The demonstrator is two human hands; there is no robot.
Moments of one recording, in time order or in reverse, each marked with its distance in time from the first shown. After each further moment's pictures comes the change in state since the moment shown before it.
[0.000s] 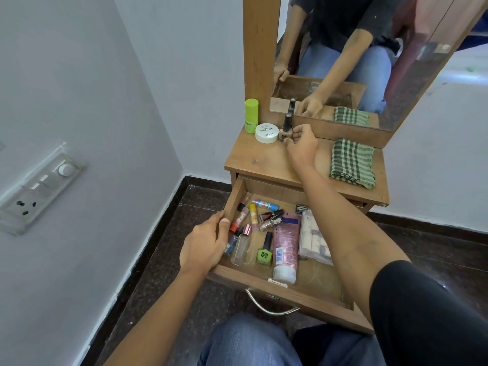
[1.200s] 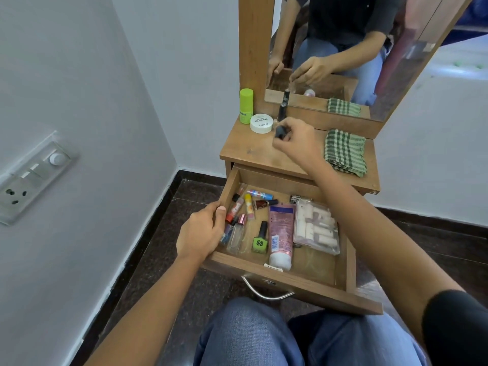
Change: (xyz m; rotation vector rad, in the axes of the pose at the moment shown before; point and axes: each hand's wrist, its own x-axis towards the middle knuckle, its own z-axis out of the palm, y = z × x) left_hand -0.004 -0.001 0.003 -0.020 0.037 0.019; right_hand -0.051 -0.045 -0.056 -0.195 -0.309 -0.295
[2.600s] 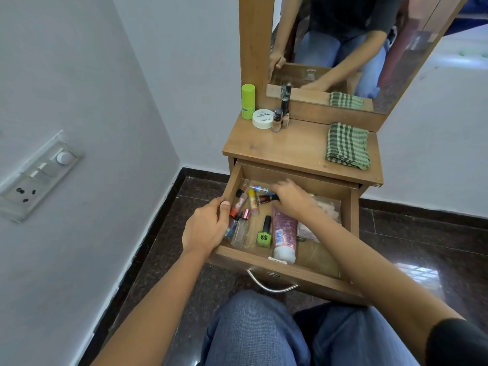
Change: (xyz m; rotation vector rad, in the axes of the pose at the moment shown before) left_hand 0.000 0.002 -0.002 -0.005 -0.030 -0.012; right_hand -0.090 0.061 0.064 -0.561 -0.514 -0.129
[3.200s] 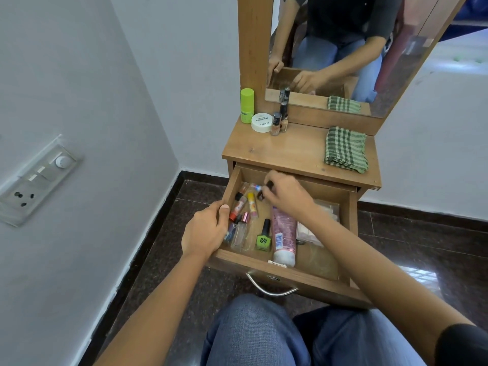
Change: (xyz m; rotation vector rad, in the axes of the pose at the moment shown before) left_hand 0.001 -0.002 0.002 0.015 0.021 0.003; right_hand -0.010 -0.027 -0.036 0.273 0.241 -0.008
